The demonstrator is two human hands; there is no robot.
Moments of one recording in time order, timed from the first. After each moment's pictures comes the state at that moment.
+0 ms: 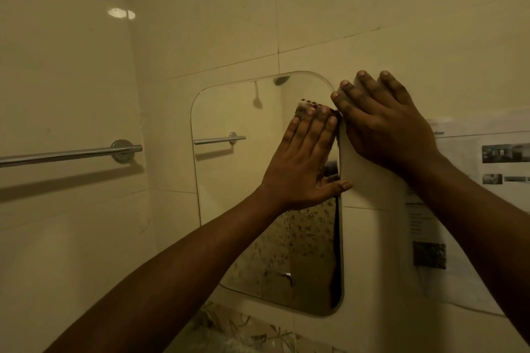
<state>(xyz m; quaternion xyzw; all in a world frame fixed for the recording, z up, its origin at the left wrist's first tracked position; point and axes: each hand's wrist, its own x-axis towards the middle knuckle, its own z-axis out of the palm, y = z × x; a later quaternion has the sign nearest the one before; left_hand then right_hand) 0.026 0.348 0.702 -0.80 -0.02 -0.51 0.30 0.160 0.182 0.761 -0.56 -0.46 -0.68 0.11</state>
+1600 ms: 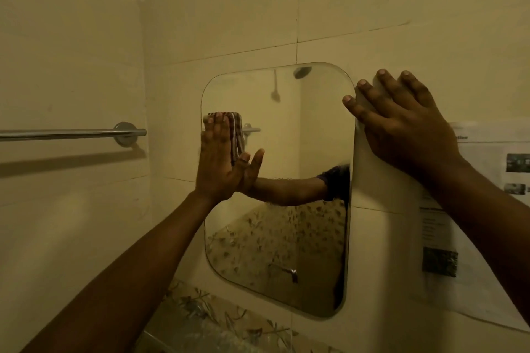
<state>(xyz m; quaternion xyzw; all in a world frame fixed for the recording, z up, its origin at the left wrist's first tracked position) -0.057 0.508 0.665 -0.78 -0.18 -0.59 0.08 0.169 0.185 0.758 -0.52 -0.49 -0.69 0.09</state>
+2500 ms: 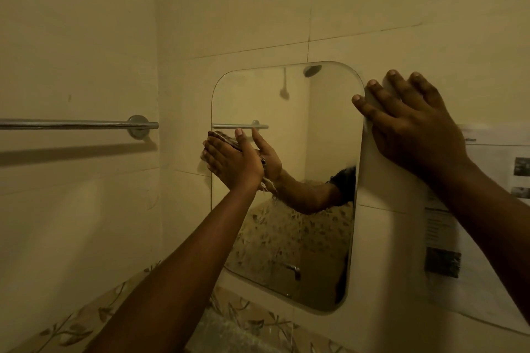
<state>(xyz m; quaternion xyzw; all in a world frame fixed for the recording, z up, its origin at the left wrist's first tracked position) -0.016 0.438 0.681 -0.57 -0.42 -0.63 -0.31 0.169 0.183 0.759 -0.53 -0.50 -0.68 0.09</state>
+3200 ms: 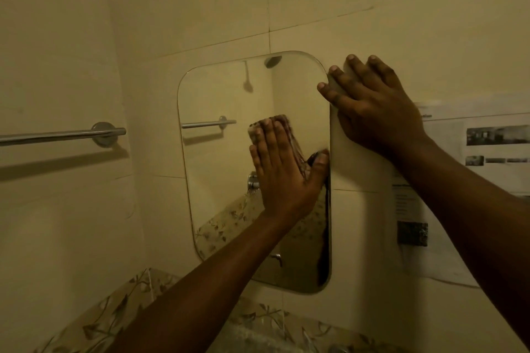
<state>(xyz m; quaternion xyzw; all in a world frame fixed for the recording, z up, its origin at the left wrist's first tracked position) 0.045 0.331 0.635 -0.76 -0.21 -0.61 0.02 0.163 0.181 0.759 -0.54 -0.49 -0.67 0.10</state>
